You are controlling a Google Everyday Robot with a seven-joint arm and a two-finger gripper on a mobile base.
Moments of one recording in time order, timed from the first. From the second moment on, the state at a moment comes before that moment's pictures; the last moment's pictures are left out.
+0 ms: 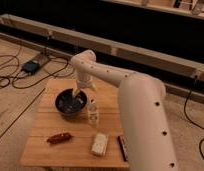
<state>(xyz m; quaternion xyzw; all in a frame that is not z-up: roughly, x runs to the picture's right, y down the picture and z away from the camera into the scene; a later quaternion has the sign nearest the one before) -0.092 0.040 0.894 -0.19 -0.30 -0.73 0.59</state>
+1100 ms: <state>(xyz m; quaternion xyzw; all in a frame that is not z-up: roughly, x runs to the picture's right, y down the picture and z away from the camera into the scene) -0.060 0.077 0.950 -0.24 -0.27 -0.73 0.59</state>
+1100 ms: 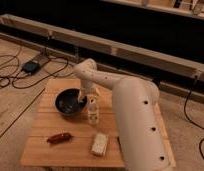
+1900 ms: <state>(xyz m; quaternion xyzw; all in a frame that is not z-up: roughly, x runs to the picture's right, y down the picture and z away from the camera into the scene) 0.011 0.077 0.958 -0.31 -0.21 -0.72 0.59</state>
